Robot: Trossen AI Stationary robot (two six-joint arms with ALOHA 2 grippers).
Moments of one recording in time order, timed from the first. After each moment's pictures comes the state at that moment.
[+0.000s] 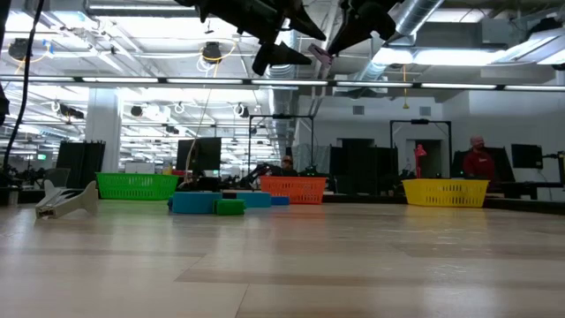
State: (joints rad) left arm 0.30 1.61 1.33 -0.04 0.03 -0.38; right arm -0.24 1.41 1.42 -0.67 0.27 -0.71
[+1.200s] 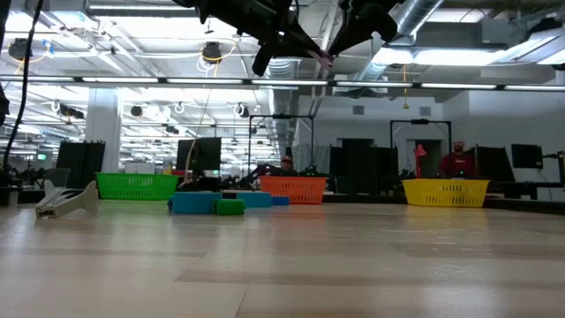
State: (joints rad) left arm 0.30 1.61 1.33 -0.04 0.05 -0.37; right arm -0.24 1.41 1.42 -0.67 0.26 -0.74
